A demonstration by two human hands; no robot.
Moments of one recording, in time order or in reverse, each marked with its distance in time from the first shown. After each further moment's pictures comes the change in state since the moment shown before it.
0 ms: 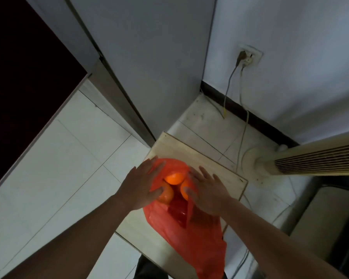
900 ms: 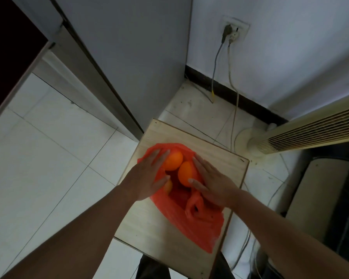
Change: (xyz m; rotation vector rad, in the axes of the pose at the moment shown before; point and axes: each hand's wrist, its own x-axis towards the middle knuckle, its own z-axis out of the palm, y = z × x) left_hand 0.039 -0.014 0.044 -0.152 -0.002 0.140; right_hand 0.007 0.018 0.045 0.292 0.096 0.086
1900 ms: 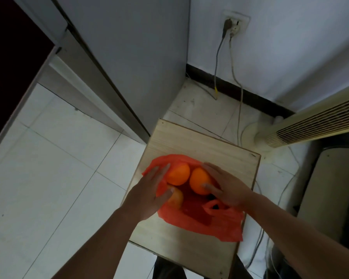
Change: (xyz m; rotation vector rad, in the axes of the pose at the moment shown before) left_hand -0.040 -0.014 0.016 -0.228 -0.015 -0.094; right_hand -0.008 -0.003 0.013 0.102 -0.006 0.017
